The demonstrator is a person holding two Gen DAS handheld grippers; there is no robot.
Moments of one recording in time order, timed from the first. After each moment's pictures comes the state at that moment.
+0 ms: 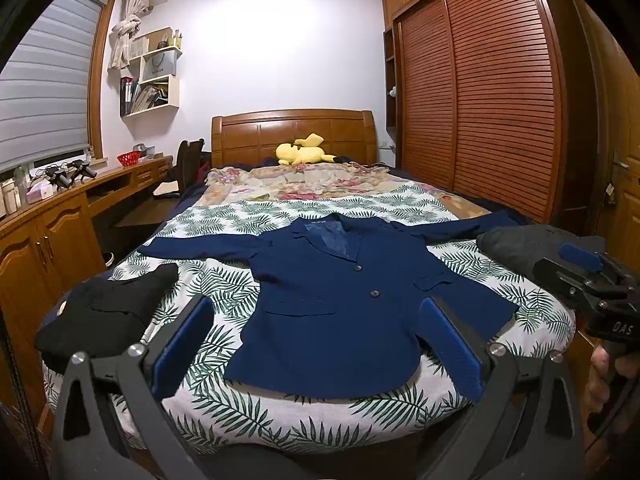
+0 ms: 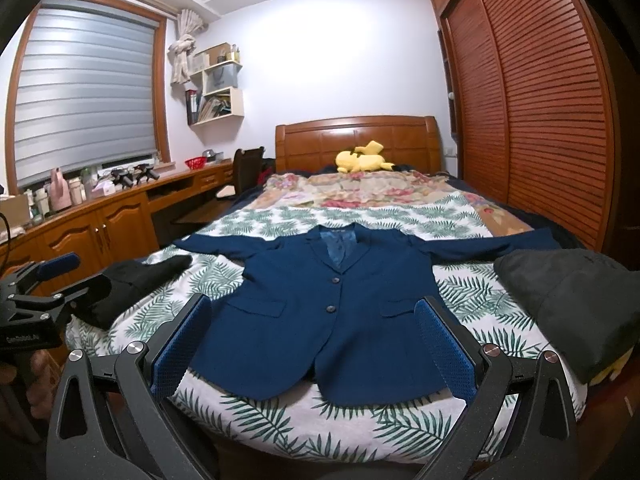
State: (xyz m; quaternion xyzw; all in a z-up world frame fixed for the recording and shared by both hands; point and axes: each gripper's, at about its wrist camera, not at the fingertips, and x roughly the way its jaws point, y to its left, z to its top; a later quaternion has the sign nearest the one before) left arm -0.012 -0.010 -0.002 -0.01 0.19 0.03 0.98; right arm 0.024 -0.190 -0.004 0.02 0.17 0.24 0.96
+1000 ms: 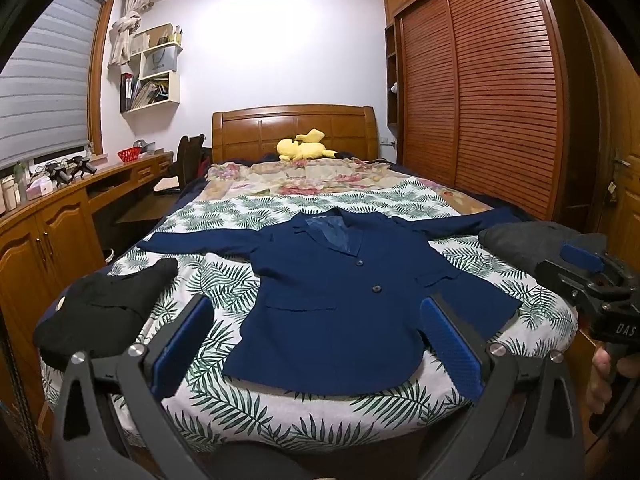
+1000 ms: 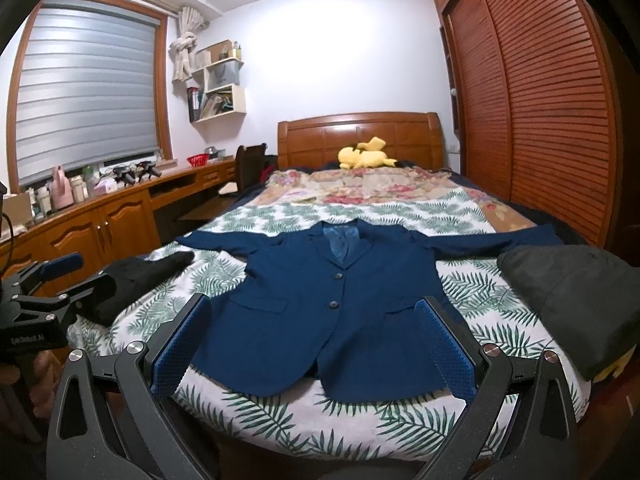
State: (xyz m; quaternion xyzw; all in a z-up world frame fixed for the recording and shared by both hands) left arm -0.008 -0.006 -0.008 -0.01 0.20 0.03 0.98; right arm 0.025 -0.187 0.001 0.02 0.18 0.25 0.95
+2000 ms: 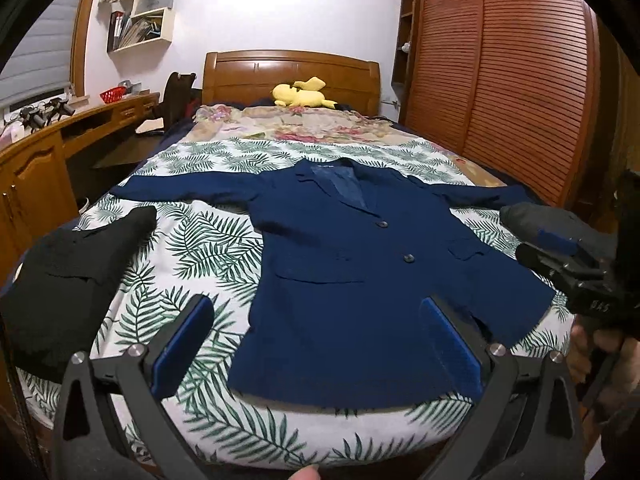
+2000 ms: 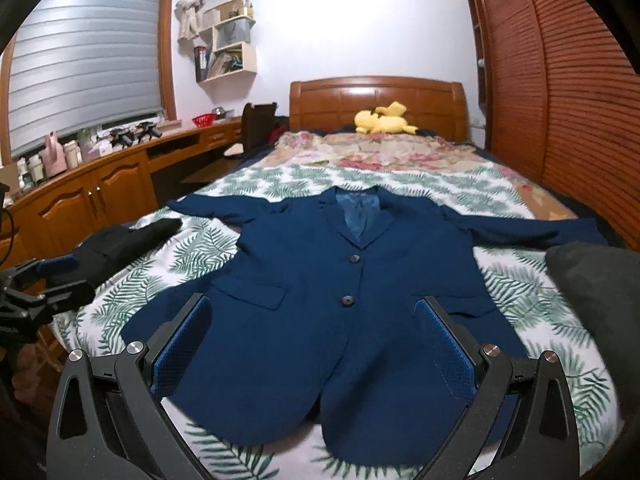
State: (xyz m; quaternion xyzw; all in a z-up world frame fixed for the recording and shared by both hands) left arm 0.087 0.075 -0.067 -0.06 0.28 -0.01 0.96; right arm 0.135 -0.123 -0.052 -0.01 0.24 0.28 0.93
